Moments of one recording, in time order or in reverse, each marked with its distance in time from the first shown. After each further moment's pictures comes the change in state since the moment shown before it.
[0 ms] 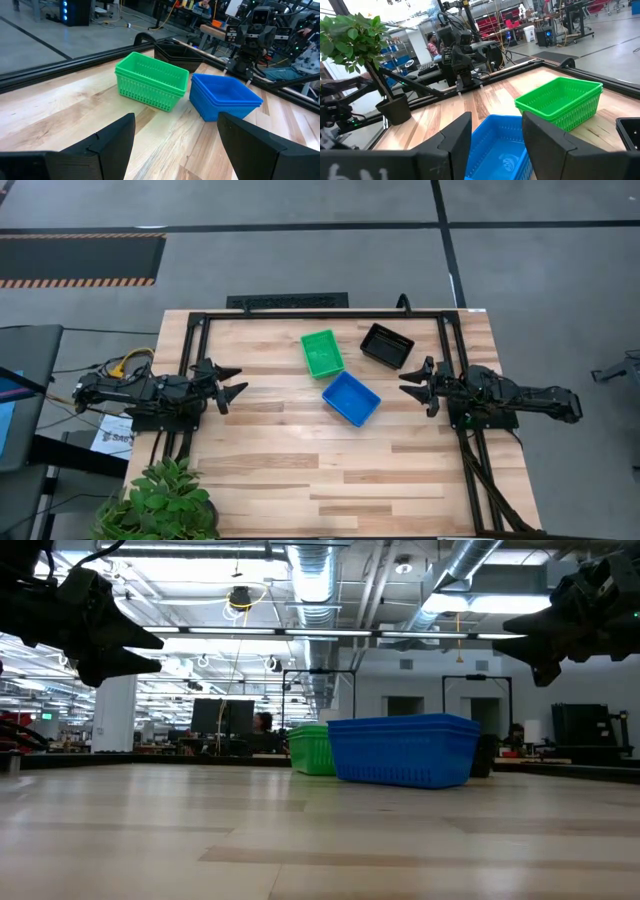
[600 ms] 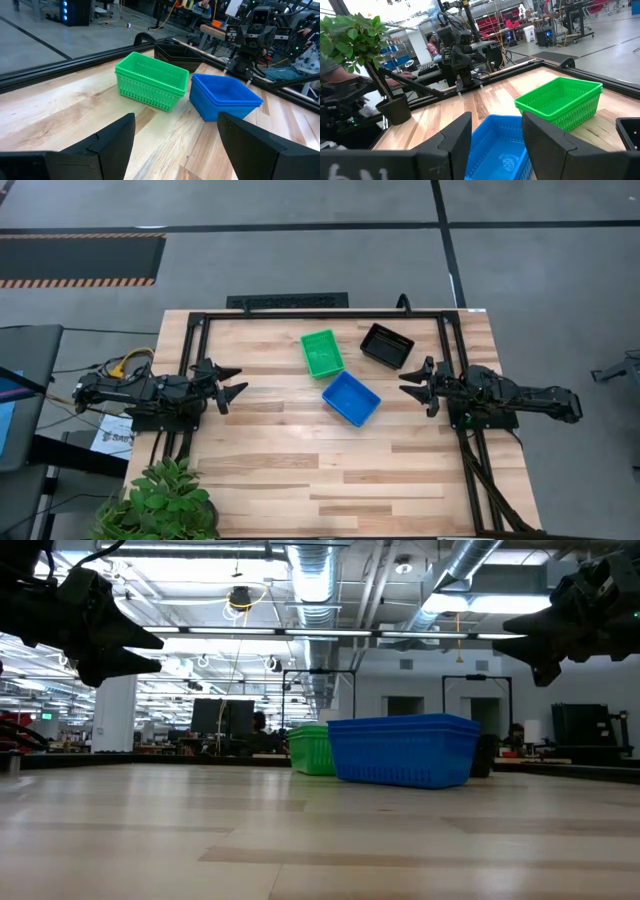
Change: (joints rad) left arm 0.000 0.000 0.000 0.000 0.000 0.000; right arm 0.000 0.000 0.000 0.000 0.000 0.000
